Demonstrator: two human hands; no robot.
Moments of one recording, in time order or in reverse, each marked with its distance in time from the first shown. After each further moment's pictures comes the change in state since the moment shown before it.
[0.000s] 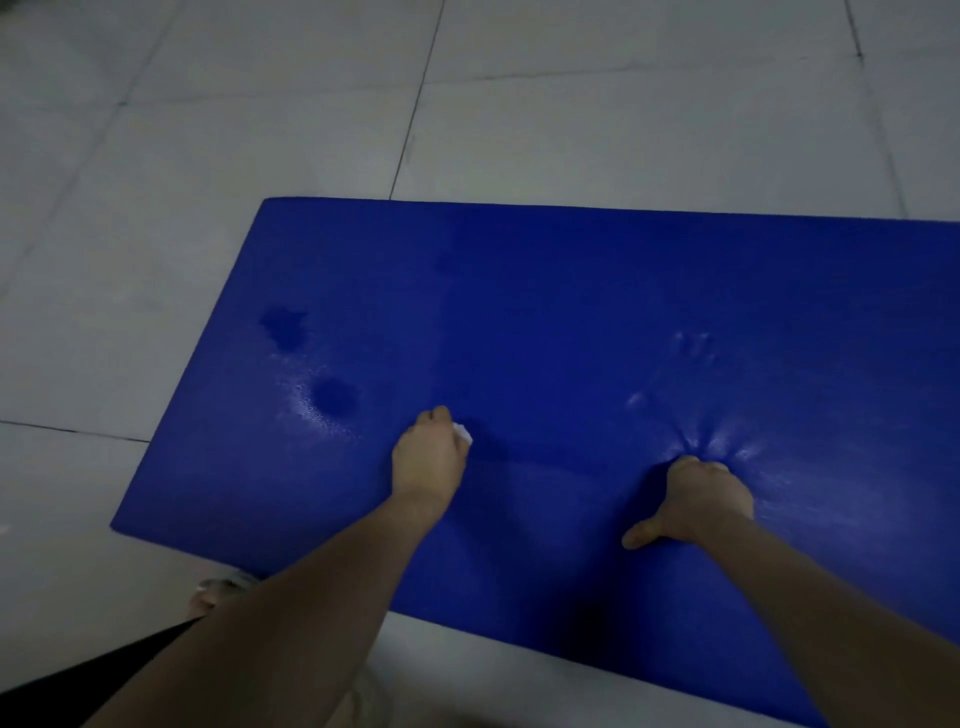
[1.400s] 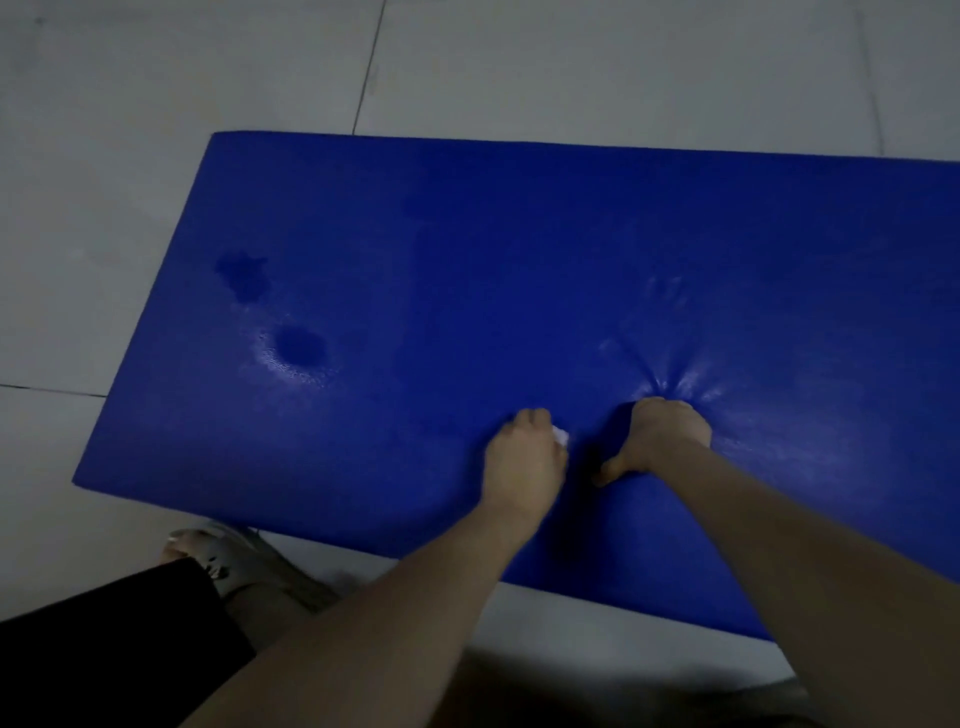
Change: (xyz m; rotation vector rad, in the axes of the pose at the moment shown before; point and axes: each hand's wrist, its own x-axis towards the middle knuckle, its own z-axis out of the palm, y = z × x) left_hand -0.088 0.109 0.037 -0.186 -0.091 0.223; right_hand 0.005 -0.008 -0.001 -0.128 0.029 -0.022
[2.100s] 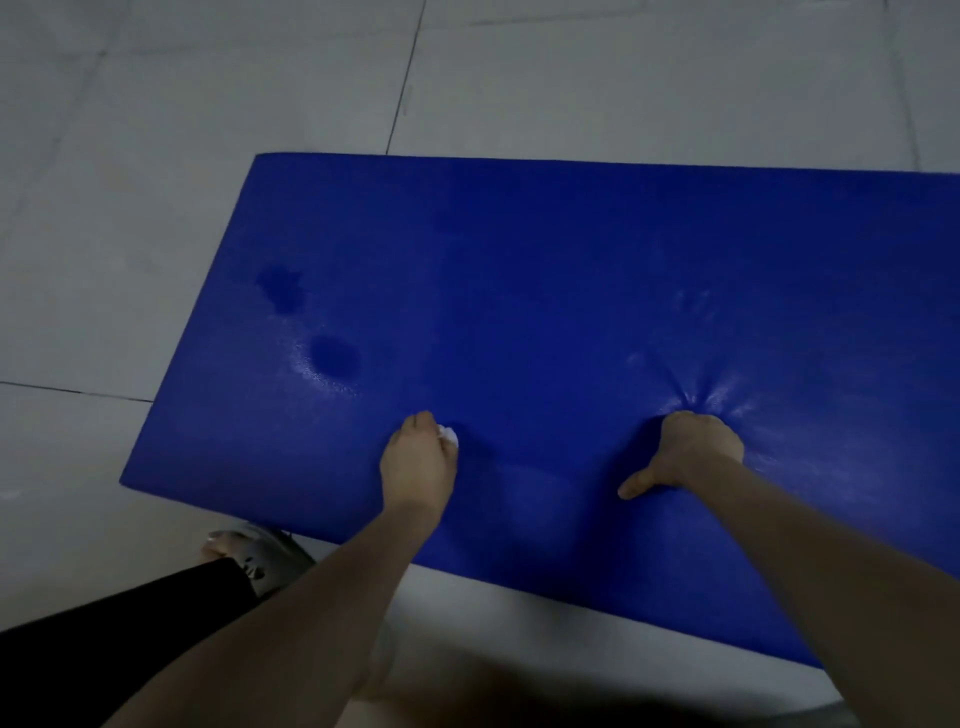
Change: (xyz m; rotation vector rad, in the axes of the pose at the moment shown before) left_hand -0.001 -0.134 -0.051 0.077 0.201 -0.261; right_hand -0.004 0.001 -0.003 -0.002 -0.012 -0.026
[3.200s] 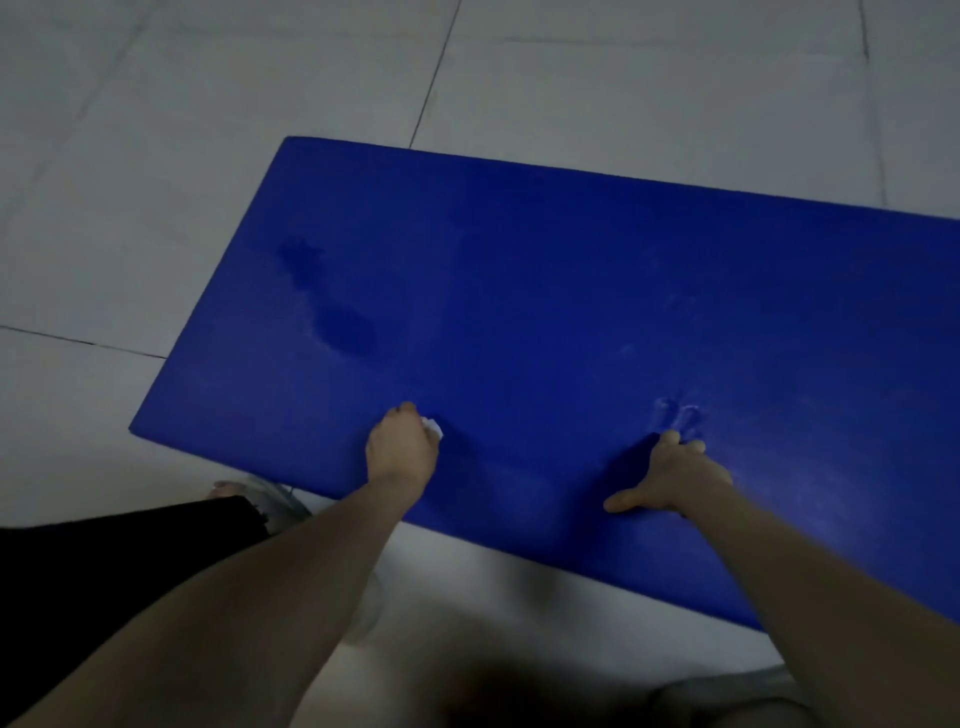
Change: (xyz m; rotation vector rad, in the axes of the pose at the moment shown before) left_hand -0.017 -0.017 -0.014 0.012 -0.125 -0.168; right_hand -0.034 0.017 0.034 -0.005 -0.082 0.012
